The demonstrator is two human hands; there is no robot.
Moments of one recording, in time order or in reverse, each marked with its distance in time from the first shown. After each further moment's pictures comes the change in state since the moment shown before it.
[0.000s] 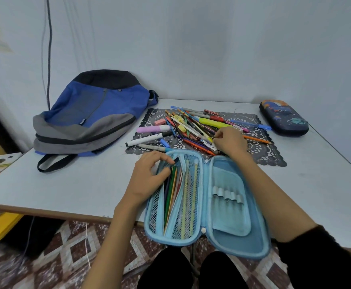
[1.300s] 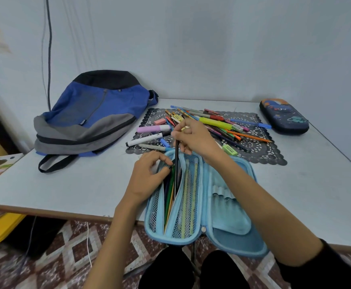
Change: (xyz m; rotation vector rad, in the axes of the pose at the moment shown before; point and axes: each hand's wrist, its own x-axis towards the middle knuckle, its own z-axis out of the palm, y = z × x) left_hand -0.001 0.005 -0.001 -0.049 0.010 -0.074; right_hand -0.052 -0.082 -0.007 0.853 -0.329 -0.217
